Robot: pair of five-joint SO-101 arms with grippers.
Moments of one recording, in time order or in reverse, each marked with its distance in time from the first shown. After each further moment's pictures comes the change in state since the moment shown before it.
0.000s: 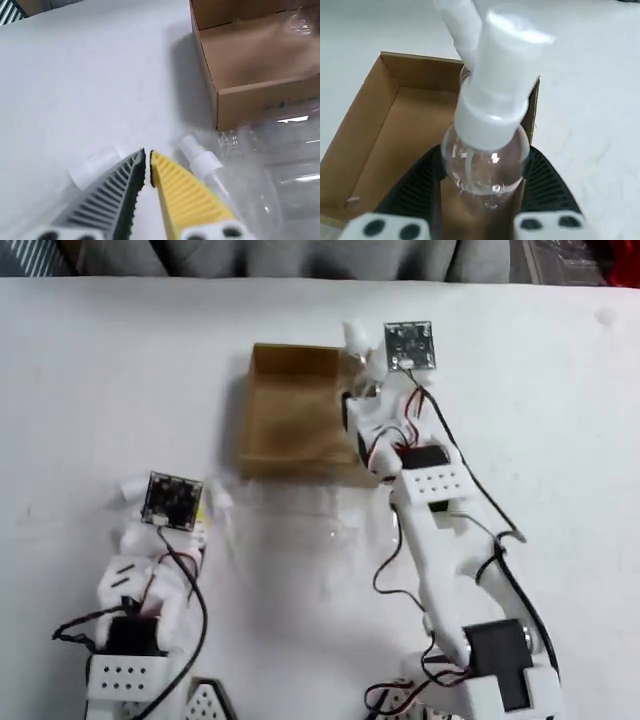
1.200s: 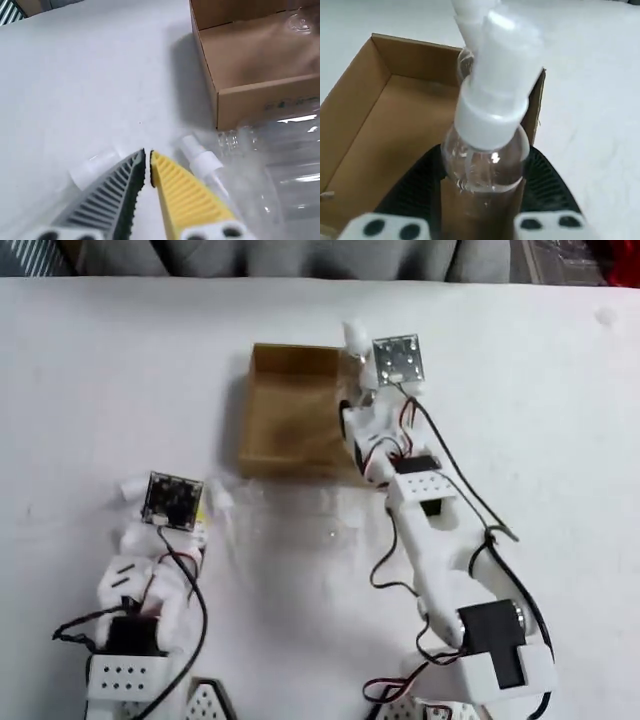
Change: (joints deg) left arm 0.0 0.0 0.0 0.0 0.0; right arm 0.0 4.7 5.5 -11.1 3.7
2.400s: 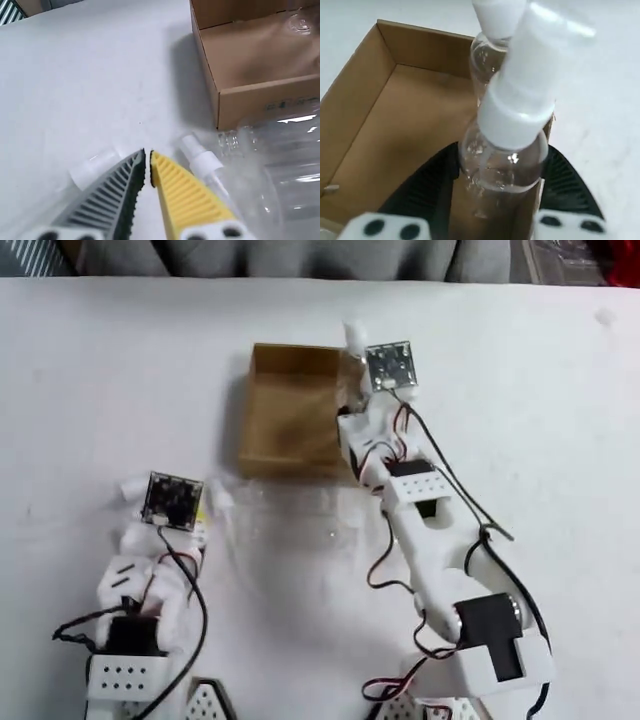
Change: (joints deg) left arm 0.0 0.0 0.0 0.0 0.0; right arm -1.0 2.4 0.5 -1.1 0.2
